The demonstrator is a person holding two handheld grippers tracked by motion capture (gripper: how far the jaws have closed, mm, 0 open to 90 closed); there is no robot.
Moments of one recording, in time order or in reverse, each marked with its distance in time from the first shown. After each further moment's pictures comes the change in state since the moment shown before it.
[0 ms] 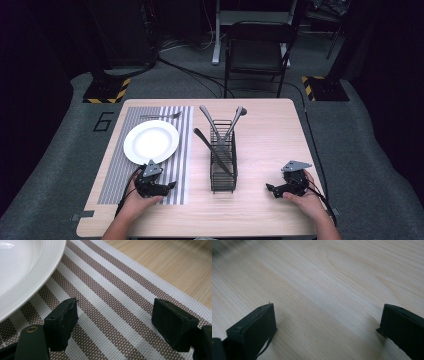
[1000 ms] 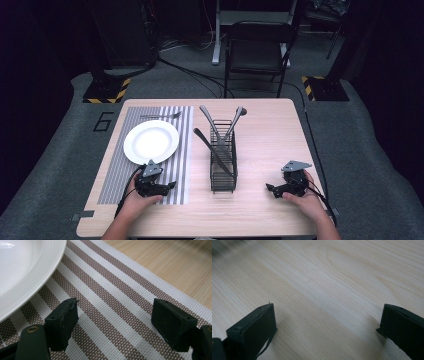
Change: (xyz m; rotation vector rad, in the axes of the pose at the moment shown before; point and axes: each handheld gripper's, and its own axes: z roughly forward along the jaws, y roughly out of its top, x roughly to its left) left arm 0.000 0.000 -0.001 0.006 -0.006 -0.009; right arm 0.000 0.000 0.000 0.000 0.000 0.000
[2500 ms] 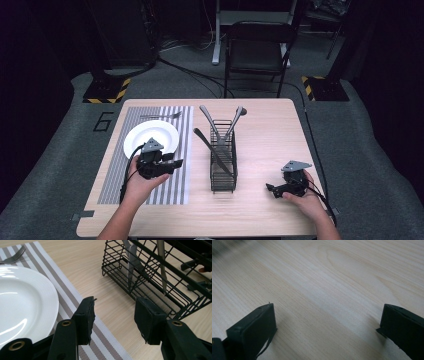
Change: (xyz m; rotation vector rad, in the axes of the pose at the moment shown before) left arm -0.025 0.102 -0.056 -0.079 -0.046 -0.151; right arm 0.000 0.000 0.000 0.001 0.001 0.000
